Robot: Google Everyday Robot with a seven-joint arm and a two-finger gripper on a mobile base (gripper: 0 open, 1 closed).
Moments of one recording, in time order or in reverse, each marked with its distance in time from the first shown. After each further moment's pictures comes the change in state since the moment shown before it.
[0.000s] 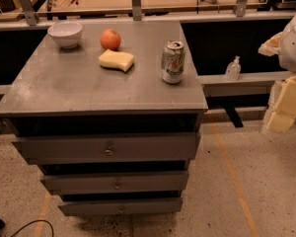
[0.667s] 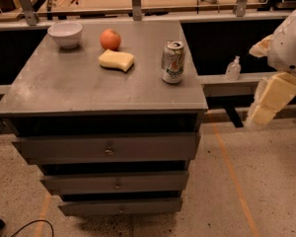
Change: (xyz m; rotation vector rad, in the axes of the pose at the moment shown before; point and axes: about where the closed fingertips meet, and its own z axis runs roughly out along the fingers) arm -0.010 -0.020 0.023 -0.012 -0.104 0.051
